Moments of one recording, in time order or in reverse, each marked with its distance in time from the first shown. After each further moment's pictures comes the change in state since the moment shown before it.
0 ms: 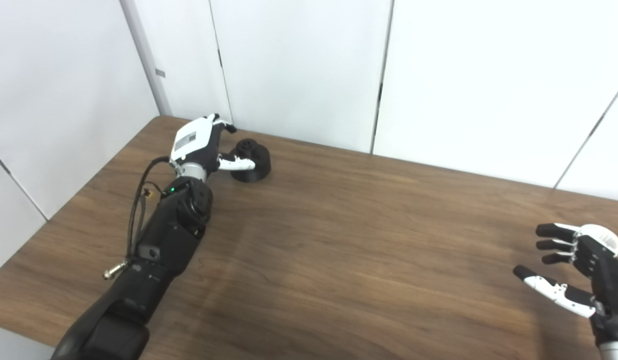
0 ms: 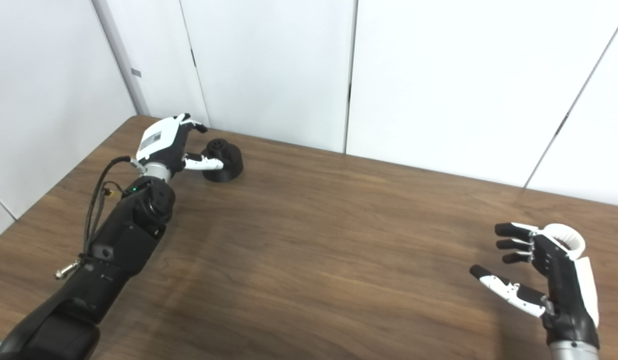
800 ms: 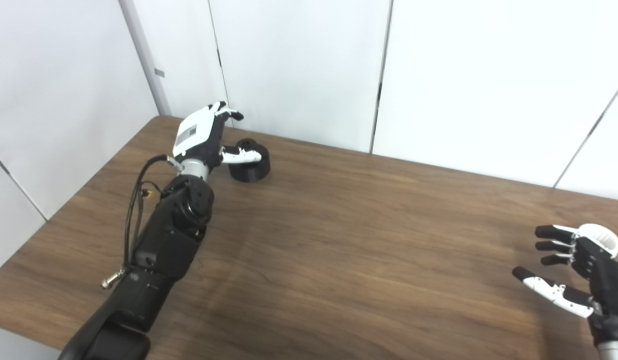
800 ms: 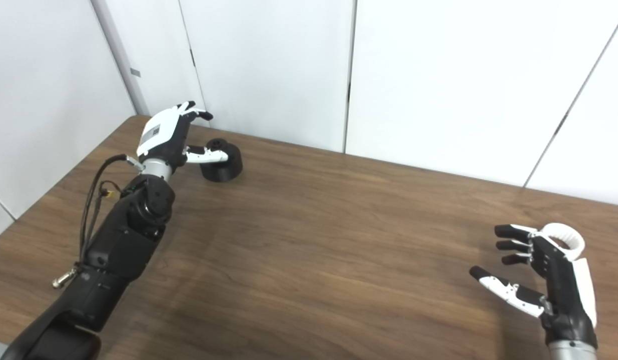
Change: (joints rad) left arm 0.033 -0.018 0.046 -0.125 -0.007 -0.021 -0.007; right arm -0.012 -0.003 0.000 0.032 0.000 -0.005 -0.002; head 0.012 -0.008
